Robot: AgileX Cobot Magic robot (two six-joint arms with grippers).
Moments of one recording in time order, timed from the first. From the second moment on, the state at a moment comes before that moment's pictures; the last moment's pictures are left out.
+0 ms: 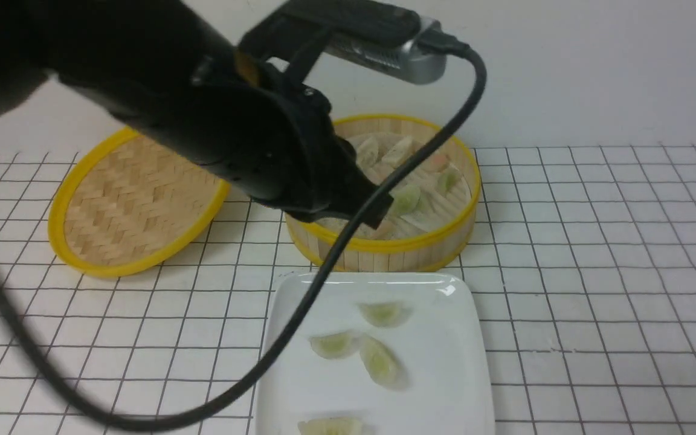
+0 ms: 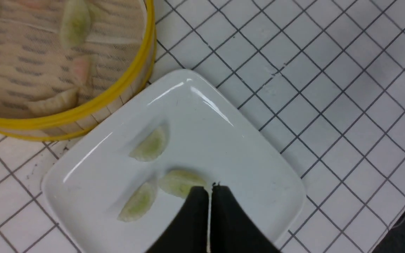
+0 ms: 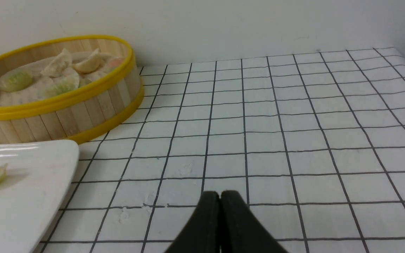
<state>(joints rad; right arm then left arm) 0.05 -0.02 0.02 0.00 0.39 0.15 -0.61 1.41 -1.40 -0.27 0.95 0.17</state>
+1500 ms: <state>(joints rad) 0.05 -0.02 0.02 0.00 0.39 0.15 -0.08 0.00 -0.03 0.05 0.37 -0.05</state>
